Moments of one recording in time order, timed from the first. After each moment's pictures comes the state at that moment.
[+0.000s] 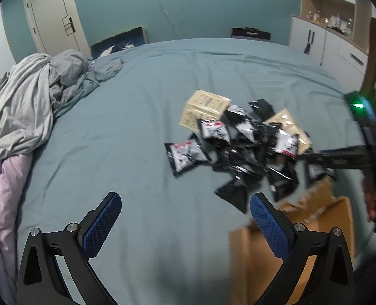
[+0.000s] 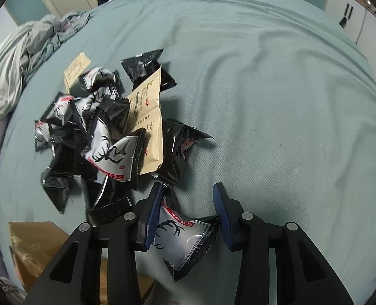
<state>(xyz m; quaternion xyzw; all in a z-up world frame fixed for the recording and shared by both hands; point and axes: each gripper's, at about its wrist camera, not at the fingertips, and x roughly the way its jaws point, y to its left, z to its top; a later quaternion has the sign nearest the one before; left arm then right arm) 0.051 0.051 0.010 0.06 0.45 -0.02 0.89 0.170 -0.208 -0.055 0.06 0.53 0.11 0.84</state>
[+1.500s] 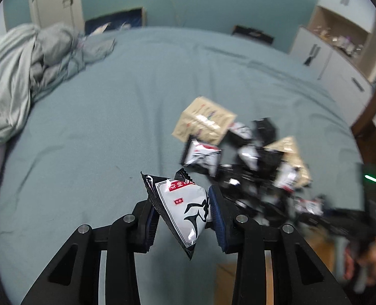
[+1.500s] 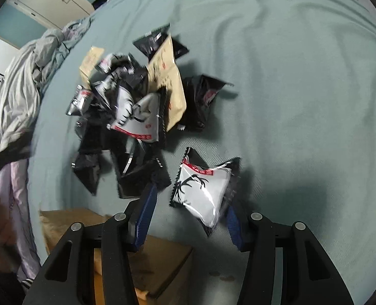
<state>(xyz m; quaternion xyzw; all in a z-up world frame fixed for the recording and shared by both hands) 0.101 0.069 0.014 -0.03 0.48 -0.06 0.87 0.140 -0.222 -0.069 0.16 0.57 0.14 0.79</state>
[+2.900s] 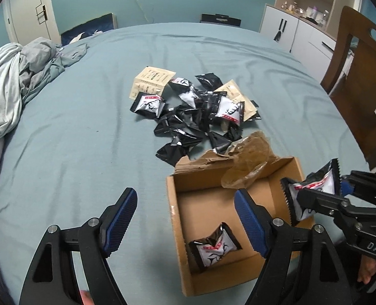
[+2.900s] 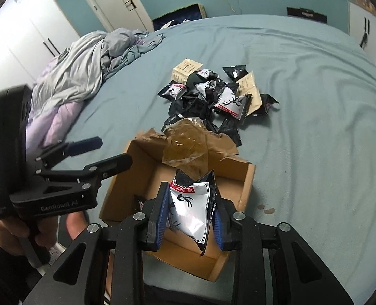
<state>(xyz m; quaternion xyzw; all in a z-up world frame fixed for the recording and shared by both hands) 0.003 0.009 -0.001 0.03 0.49 -0.11 0.86 -0.019 -0.183 0.005 0.09 0.43 0.21 0.87</state>
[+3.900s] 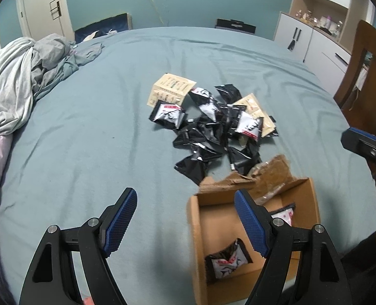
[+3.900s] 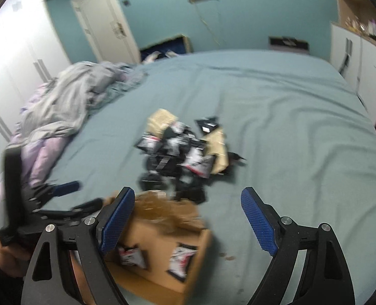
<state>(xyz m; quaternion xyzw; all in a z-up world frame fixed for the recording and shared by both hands) 0.023 0.028 0.006 0.01 0.49 -0.07 0.87 0.013 -0.225 0.033 0.11 0.38 0.16 0.91</state>
